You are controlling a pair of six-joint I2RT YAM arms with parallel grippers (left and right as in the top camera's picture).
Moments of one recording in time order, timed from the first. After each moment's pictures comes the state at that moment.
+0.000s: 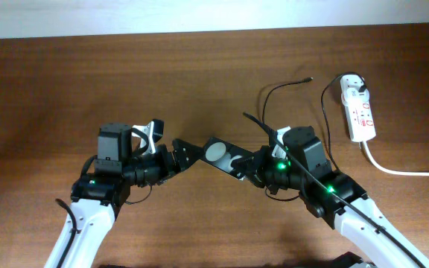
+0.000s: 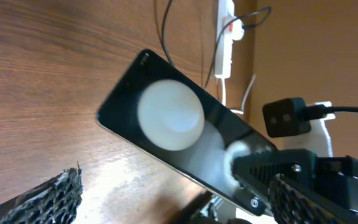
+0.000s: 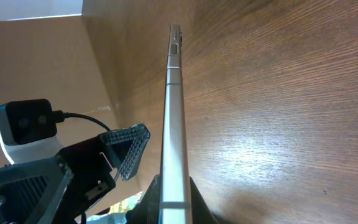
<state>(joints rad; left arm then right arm) -0.15 1.18 0.73 -0.39 0.80 -0.67 0.46 1.14 0.71 -0.27 -0.54 1.23</state>
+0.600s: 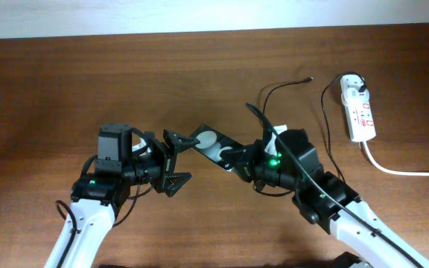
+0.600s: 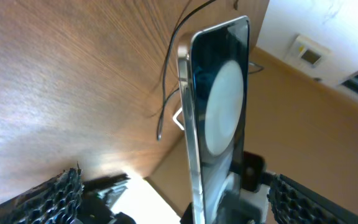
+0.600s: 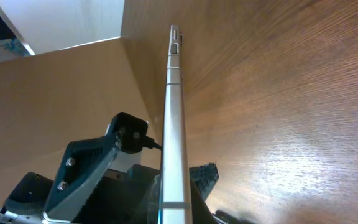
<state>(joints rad) -0.15 1.18 0.73 -0.38 0.83 -1.37 0.57 1.14 0.71 -0.08 -0.42 1.49</state>
